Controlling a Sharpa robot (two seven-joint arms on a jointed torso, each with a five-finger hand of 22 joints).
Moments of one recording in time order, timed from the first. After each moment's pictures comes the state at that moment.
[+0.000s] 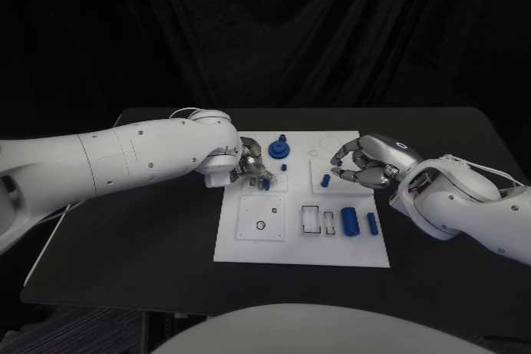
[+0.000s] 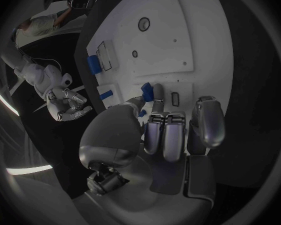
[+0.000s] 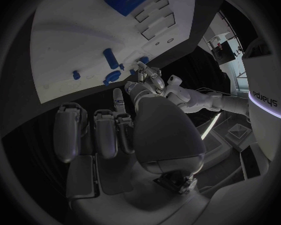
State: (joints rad) left arm 1.34 -0.59 -0.21 1.31 -0.89 0.20 -0.56; left_hand 1.11 0.05 0.18 0.19 0.38 1.06 0.04 0.16 0.86 1.47 -0.03 1.57 1.31 1.47 -0.08 1.56 1.31 0.06 1.42 0.03 1.26 1.31; right arm 1.27 -0.89 -0.25 1.65 -1.37 -0.50 -0.08; right_hand 1.37 -0.03 0.21 0.17 0.41 0.86 0.12 0.34 0.17 1.46 0.04 1.56 1.31 1.47 -0.03 1.49 1.31 0.06 1.47 0.08 1.39 1.31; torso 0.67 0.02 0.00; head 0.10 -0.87
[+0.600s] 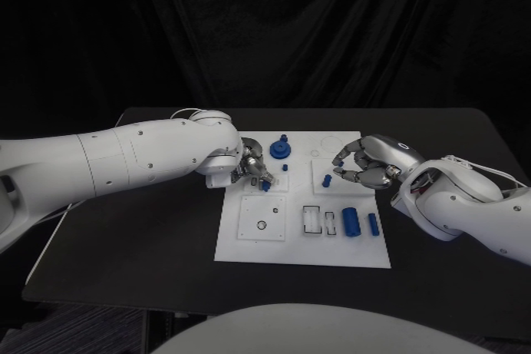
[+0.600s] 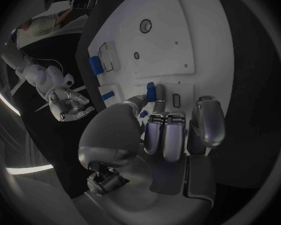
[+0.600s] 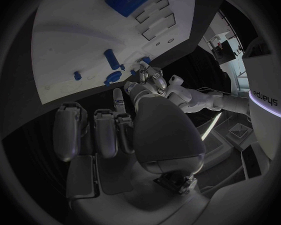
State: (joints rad) left arm 1.34 -0.60 -0.21 1.32 -0.89 0.20 -0.55; left_hand 1.14 0.02 0.28 0.13 0.41 1.05 0.04 0.16 0.86 1.47 -0.03 1.57 1.31 1.47 -0.08 1.56 1.31 0.06 1.42 0.03 1.26 1.31; right arm 1.27 -0.90 -0.25 1.65 -1.36 -0.50 -0.08; right_hand 1.37 -0.03 0.22 0.16 0.43 0.86 0.12 0.34 0.17 1.46 0.04 1.56 1.31 1.47 -0.03 1.47 1.31 0.06 1.47 0.08 1.37 1.31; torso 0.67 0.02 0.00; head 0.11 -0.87
